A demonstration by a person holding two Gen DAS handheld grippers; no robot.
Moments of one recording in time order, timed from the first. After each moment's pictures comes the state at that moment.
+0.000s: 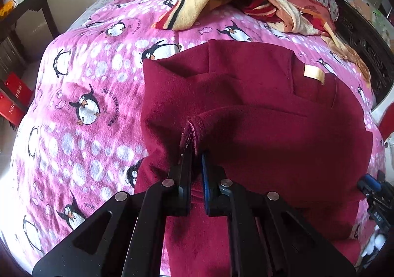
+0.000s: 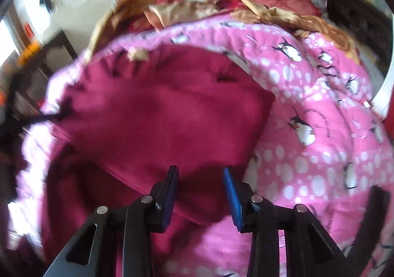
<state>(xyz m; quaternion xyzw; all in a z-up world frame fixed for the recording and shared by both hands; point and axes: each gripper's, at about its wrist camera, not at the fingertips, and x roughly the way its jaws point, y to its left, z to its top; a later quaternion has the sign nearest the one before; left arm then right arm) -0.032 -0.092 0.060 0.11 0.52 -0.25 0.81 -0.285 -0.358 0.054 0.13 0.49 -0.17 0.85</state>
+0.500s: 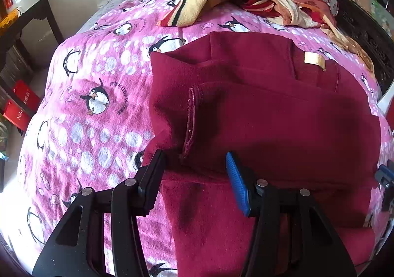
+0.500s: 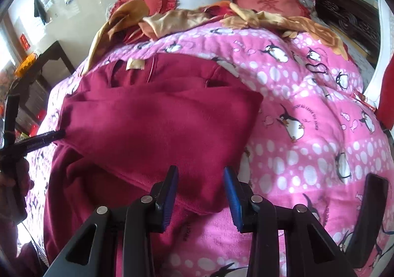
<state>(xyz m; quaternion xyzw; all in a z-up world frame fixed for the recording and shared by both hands) -0.048 -0.086 0.052 0.13 0.50 -0.24 0.82 -0.303 -0.356 0.068 0.17 0.46 -0.16 0.85</state>
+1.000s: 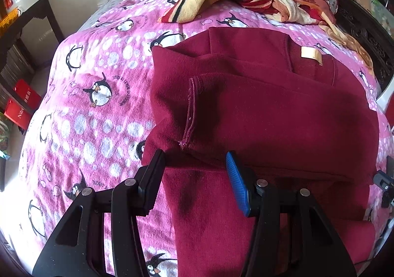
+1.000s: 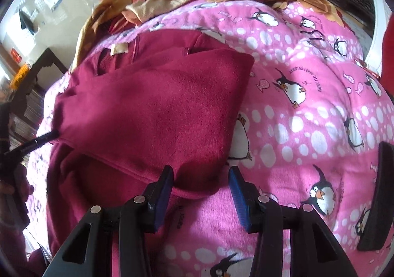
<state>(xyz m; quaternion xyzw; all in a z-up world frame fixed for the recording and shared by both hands) -0.059 -0.080 0.056 0.13 0.50 -0.24 0.82 -0.321 -0.366 0.051 0.24 0.47 -0.17 0.83</state>
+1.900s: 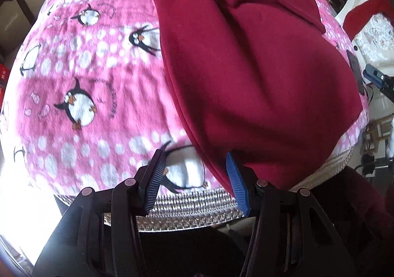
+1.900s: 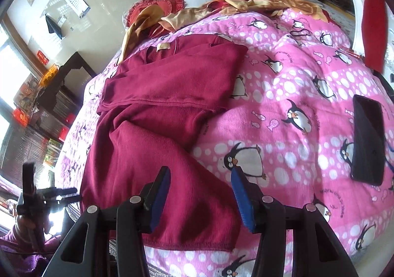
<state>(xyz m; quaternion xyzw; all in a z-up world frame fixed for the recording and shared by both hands) -0.253 0.060 0.035 0.18 0.61 -0.32 0.71 -0.447 -0.305 0.093 0.26 0.43 -0.12 0.86</state>
